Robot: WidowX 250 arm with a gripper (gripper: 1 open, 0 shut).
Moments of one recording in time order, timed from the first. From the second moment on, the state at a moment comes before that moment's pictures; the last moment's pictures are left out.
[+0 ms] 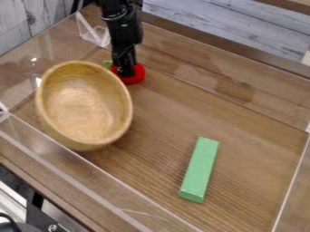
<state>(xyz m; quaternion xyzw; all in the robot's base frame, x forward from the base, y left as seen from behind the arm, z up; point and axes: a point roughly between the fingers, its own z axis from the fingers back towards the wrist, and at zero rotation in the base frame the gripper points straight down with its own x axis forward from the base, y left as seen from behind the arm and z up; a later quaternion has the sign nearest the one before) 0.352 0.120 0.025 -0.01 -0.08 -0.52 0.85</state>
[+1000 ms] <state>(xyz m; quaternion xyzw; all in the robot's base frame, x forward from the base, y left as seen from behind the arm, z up) 0.352 0.098 0.032 -0.02 -0.07 -0.50 0.86</state>
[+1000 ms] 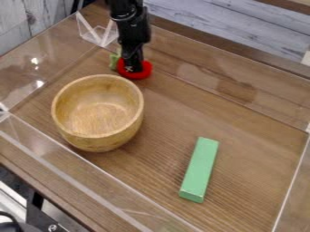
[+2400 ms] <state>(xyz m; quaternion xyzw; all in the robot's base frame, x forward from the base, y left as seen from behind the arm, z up) 0.350 0.050 0.102 0.00 -0.06 -0.40 0.91</state>
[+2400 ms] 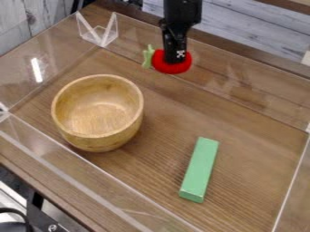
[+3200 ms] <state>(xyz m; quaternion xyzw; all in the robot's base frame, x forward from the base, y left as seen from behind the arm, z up) 0.307 0.041 0.138 -0.01 -0.07 -0.34 0.94</state>
